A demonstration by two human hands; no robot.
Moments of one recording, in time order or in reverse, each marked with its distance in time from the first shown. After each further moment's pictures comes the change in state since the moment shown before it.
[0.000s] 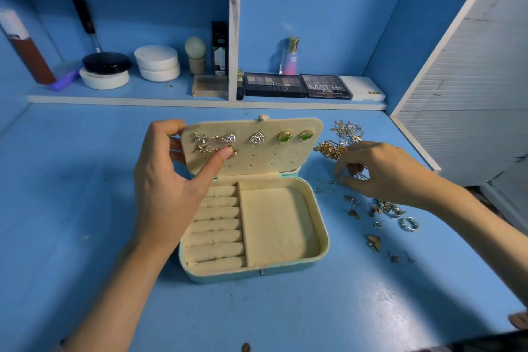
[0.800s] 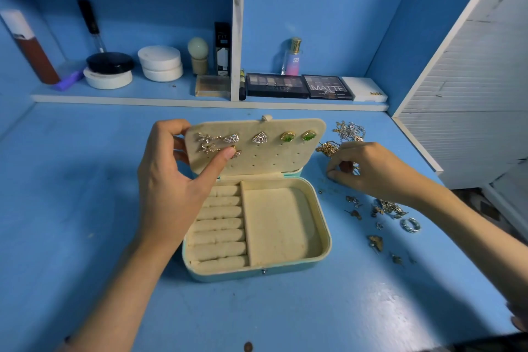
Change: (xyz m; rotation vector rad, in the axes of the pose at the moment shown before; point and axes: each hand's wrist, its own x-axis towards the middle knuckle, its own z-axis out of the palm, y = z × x) left_hand 0.000 -0.002 -0.001 0.010 -0.006 0.002; right_hand 0.013 -0.002 0.012 0.133 0.061 -0.029
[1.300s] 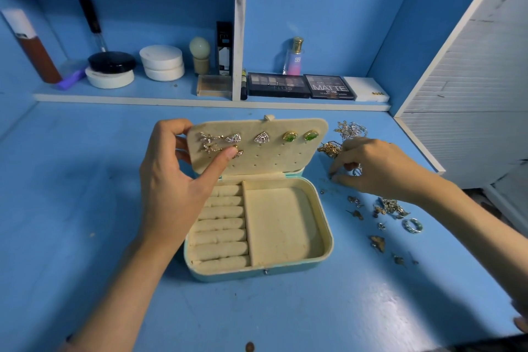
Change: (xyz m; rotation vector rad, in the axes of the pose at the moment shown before) left_hand 0.001 0.000 0.000 -0.020 -0.007 0.006; right_hand 0.002 -0.004 -0.008 -0.185 -0.051 0.045
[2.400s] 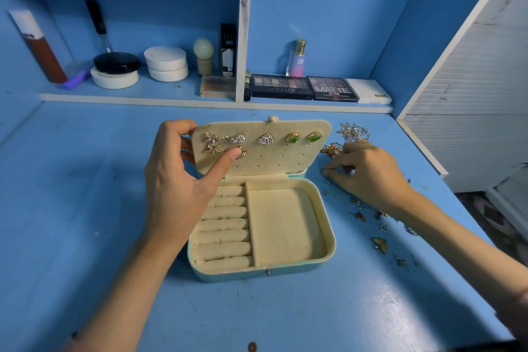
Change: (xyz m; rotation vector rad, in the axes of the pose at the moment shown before) left_hand 0.000 0.000 0.000 0.009 0.006 -0.006; right_hand 0.004 -0.007 0.031 0.114 0.288 0.092
